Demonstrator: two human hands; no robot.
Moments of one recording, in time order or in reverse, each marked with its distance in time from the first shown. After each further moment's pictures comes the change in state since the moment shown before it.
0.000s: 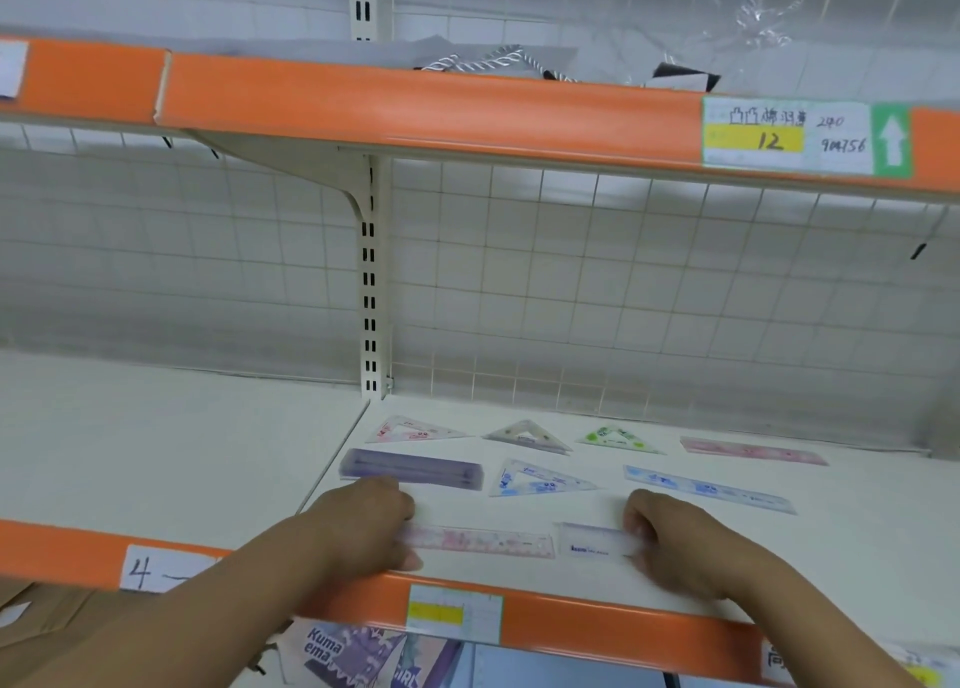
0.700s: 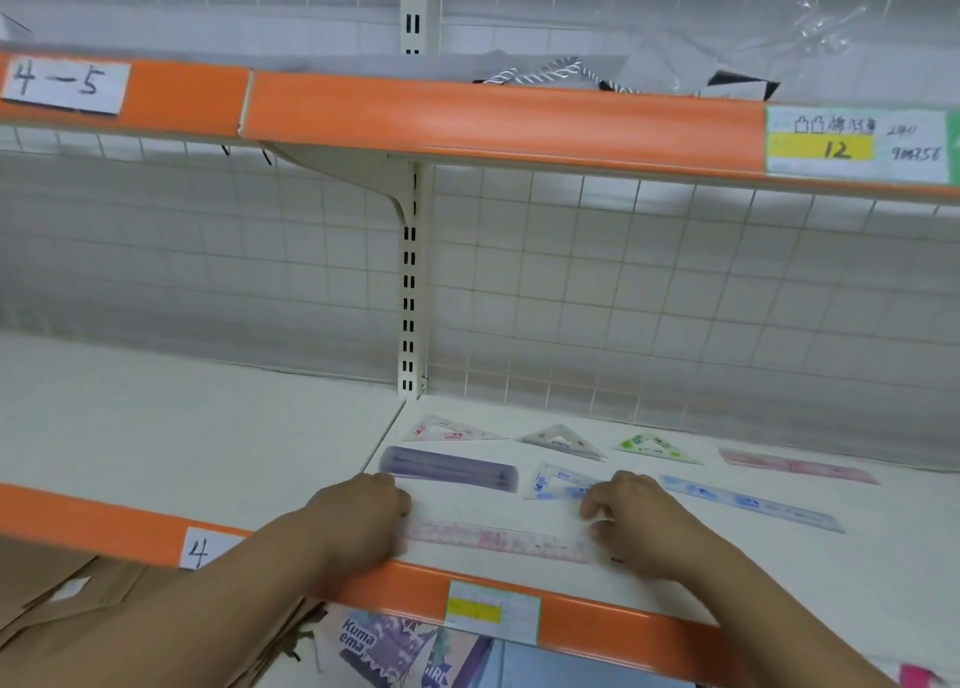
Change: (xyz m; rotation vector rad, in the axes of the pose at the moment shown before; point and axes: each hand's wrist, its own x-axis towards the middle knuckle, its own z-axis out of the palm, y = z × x) left_hand -0.018 -0.032 0.005 0.040 0.026 -0.078; right_hand 0.028 -0.063 0.005 -0.042 0.089 -0.107
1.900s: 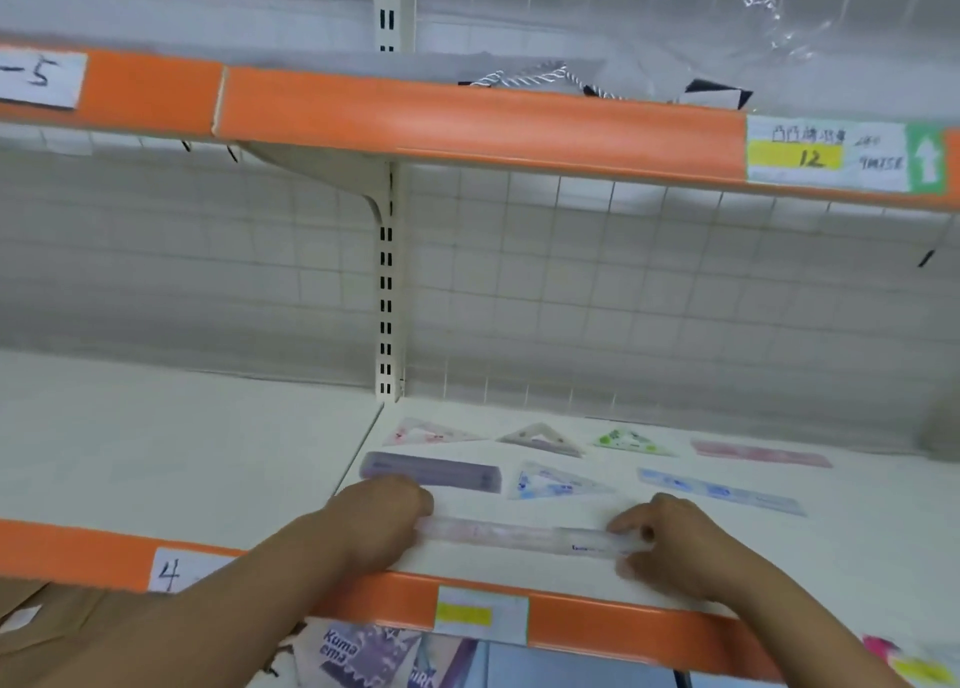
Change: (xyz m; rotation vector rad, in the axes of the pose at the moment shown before) left_hand 0.021 0.016 -0.003 -0.052 0.001 0.154; right_hand -0.033 0.030 -0.004 0.085 -0.097 0.217
